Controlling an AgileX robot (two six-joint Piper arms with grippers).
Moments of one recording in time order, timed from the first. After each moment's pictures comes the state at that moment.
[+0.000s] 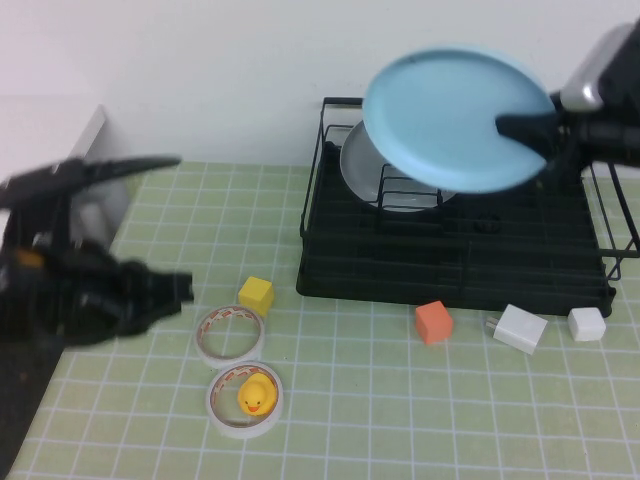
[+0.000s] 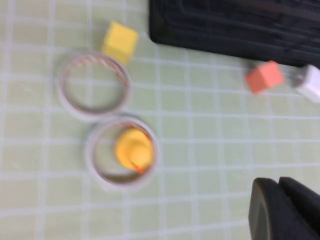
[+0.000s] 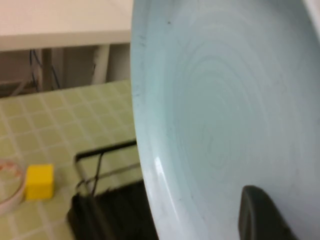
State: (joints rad) right arm 0.02 1.84 -1.24 1.70 0.75 -2.28; left arm -0.25 1.24 -0.88 -0.51 0.58 0.14
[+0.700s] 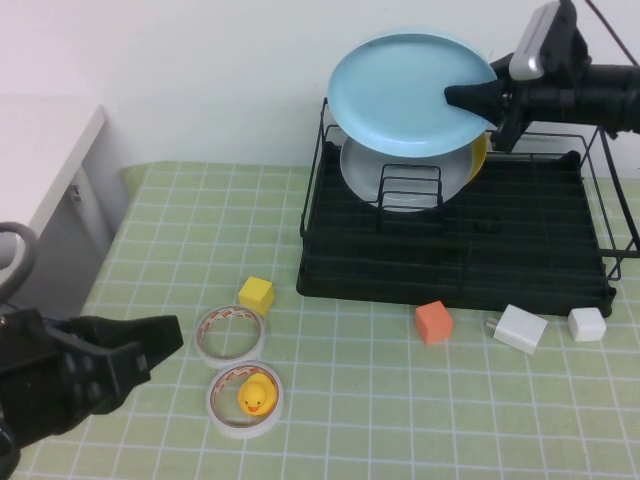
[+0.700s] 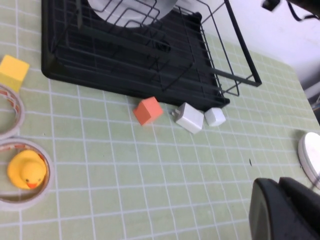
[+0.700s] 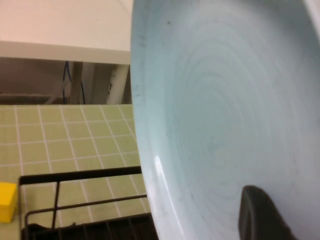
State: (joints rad) right arm 0.02 2.34 -1.93 1.52 0.94 -2.09; left arm -0.25 0.81 -0.62 -0.94 0.57 0.36
